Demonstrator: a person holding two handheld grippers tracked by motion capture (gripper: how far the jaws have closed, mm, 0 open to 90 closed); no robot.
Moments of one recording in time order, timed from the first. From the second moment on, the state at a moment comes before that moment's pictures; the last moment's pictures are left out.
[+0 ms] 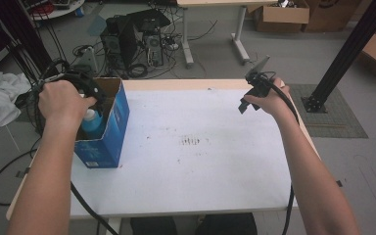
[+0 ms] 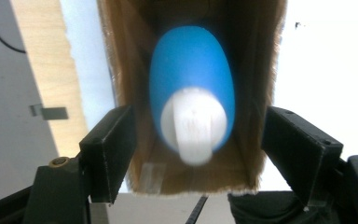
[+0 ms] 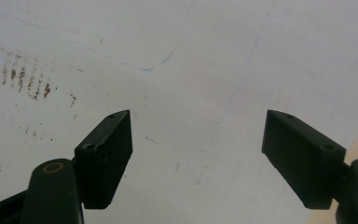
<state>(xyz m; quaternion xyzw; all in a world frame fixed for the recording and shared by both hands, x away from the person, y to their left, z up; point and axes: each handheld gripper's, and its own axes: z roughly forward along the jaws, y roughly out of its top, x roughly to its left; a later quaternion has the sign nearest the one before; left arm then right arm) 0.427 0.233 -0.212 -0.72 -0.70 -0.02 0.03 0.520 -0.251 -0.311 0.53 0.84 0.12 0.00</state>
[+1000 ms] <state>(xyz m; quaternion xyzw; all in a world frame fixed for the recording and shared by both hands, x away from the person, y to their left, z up) 0.404 0.082 -0.199 -0.84 -0.54 -0.04 -0.01 0.509 -0.255 -0.293 0.54 0.84 0.12 0.01</state>
